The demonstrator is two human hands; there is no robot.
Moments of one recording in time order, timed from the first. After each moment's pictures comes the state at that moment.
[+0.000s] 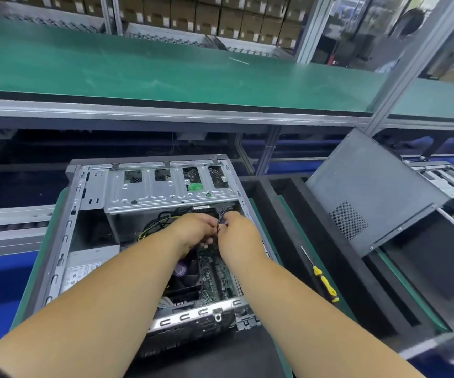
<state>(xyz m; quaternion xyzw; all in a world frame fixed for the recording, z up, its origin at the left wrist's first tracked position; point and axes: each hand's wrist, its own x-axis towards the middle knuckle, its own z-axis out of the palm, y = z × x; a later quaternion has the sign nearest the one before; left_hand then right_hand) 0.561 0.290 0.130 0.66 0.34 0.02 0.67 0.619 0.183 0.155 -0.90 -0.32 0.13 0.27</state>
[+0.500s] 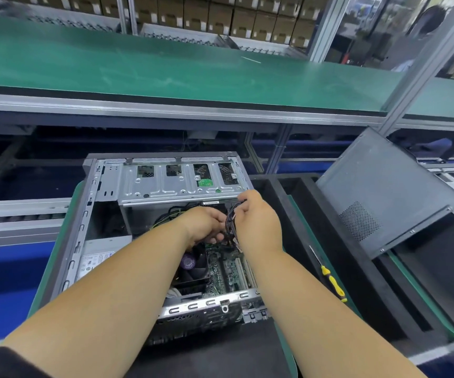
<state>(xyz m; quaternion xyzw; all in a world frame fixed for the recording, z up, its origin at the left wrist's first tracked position) 0.553 0.289 0.141 0.67 0.35 0.00 0.65 0.629 0.174 0.167 -0.87 -0.35 0.03 0.35</state>
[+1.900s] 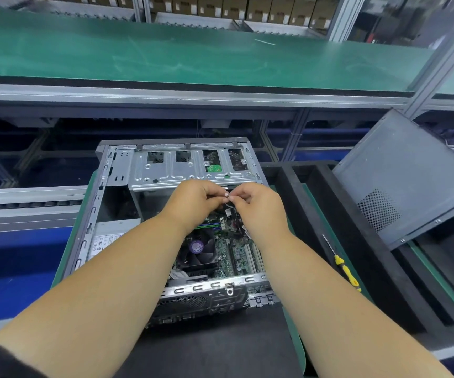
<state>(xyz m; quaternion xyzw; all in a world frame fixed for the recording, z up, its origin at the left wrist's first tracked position) 0.530 0.299 0.141 0.84 0.27 0.22 0.41 0.640 0.178 0.153 -0.79 -0.43 0.09 0.43</state>
